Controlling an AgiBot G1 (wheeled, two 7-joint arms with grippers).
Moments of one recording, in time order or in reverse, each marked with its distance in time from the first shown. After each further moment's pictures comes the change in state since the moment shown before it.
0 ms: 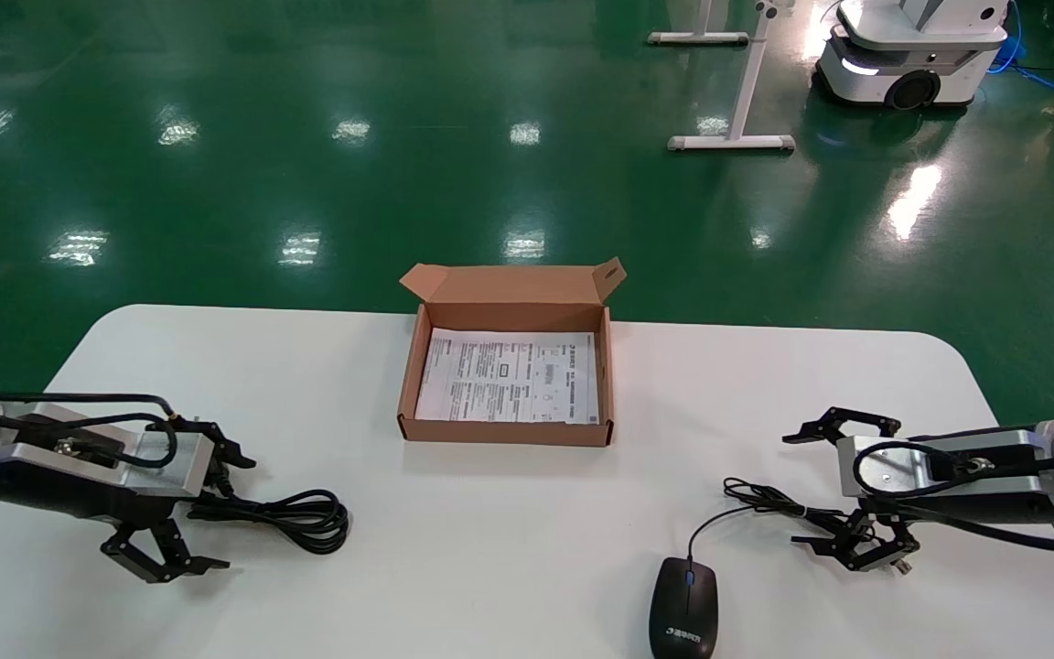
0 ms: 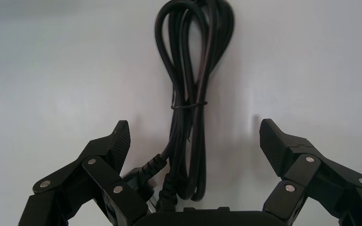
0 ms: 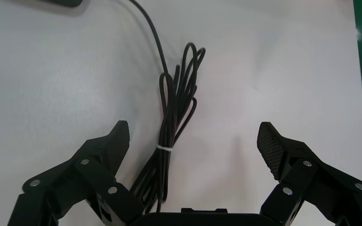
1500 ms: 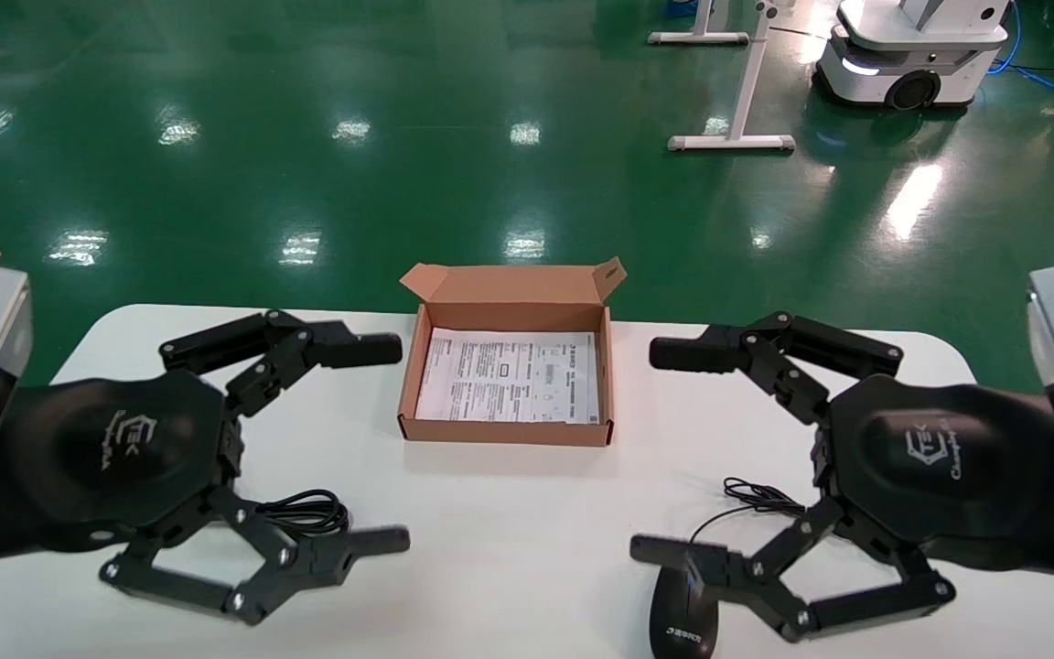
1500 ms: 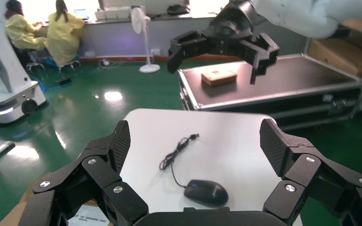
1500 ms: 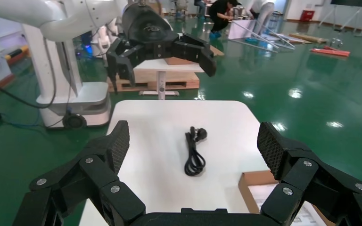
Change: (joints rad) left arm 0.563 -0.299 -0.599 -1.037 -0.758 0.043 -0.708; right arm -0.465 0.289 0.350 1.042 0.802 -0.096 0.888
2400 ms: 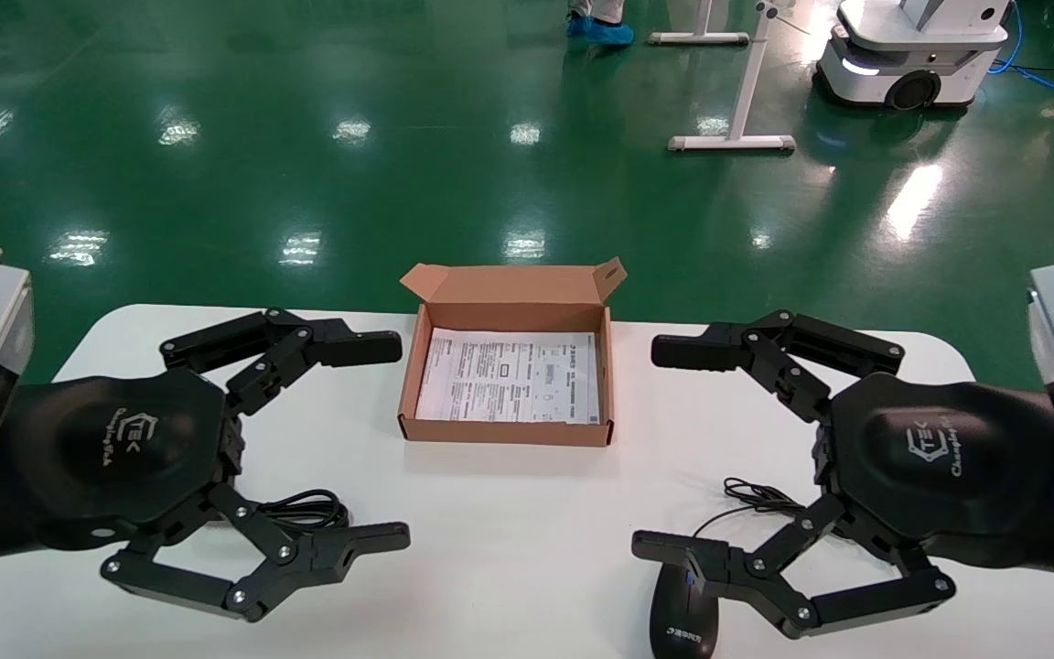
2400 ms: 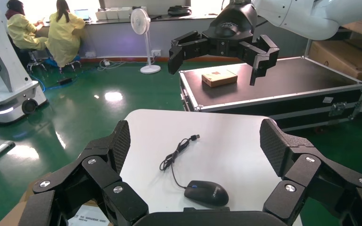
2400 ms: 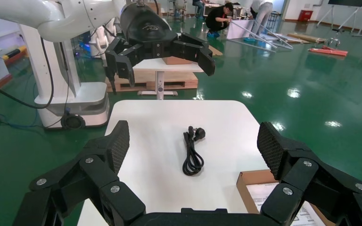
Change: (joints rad) left arm 0.089 0.014 -0.068 0.015 -0.111 -0.045 -0.013; right arm -0.007 -0.005 0.005 0.011 0.030 0.013 0.033
